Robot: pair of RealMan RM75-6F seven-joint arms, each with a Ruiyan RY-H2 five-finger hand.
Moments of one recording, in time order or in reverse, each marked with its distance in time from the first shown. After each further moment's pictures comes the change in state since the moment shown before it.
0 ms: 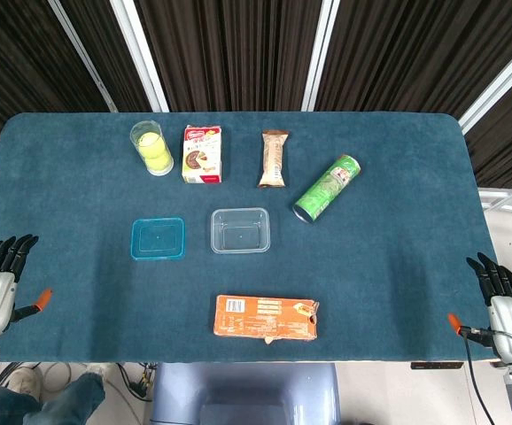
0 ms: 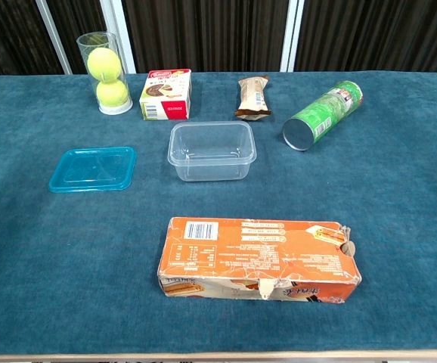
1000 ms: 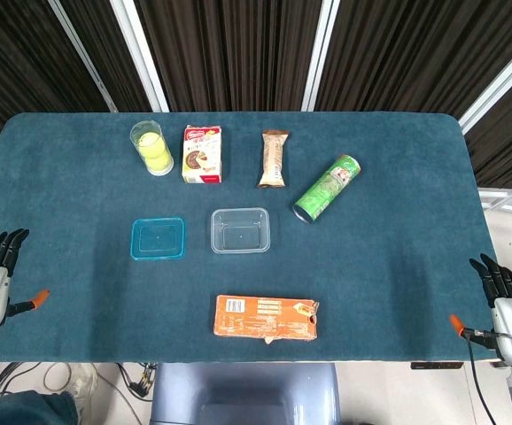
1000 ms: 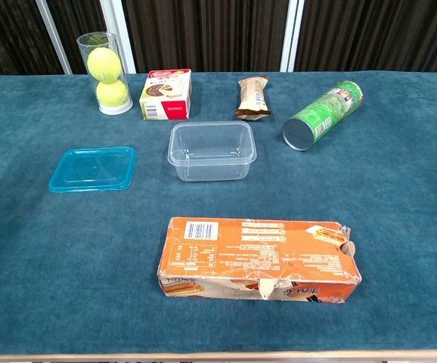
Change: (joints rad) left arm -0.020 -0.001 -0.036 0.002 -0.063 -0.025 0.011; right arm -0.006 0.008 -0.004 -0.005 -0.005 0.003 0.025
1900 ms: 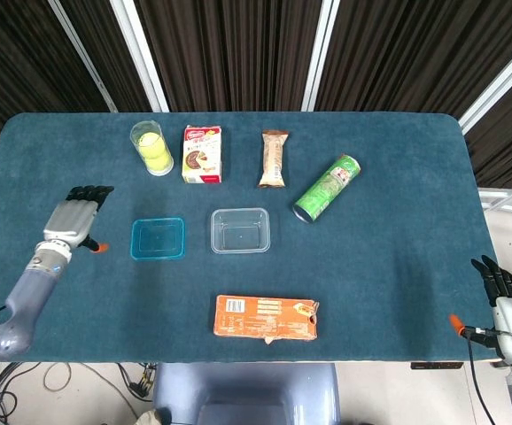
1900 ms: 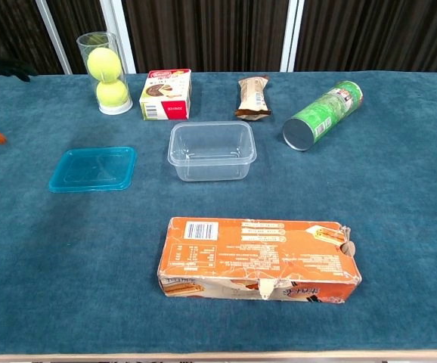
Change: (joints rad) left arm -0.555 -0.073 -0.103 0.171 -0.579 -0.643 0.336; right arm 0.004 0.007 0.010 -0.025 0.054 -0.037 0.029
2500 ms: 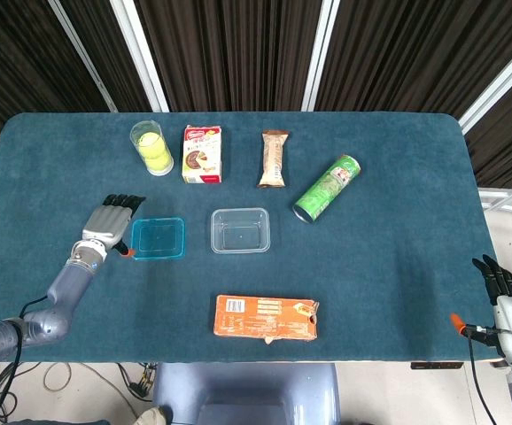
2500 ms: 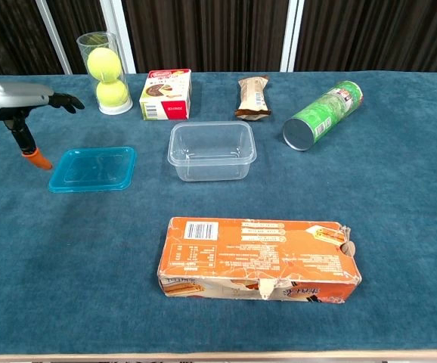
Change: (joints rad) left arm -0.131 -0.153 0.078 0.115 -0.120 -0.029 0.081; right arm 0.004 0.000 0.006 0.002 0.012 -0.014 0.005
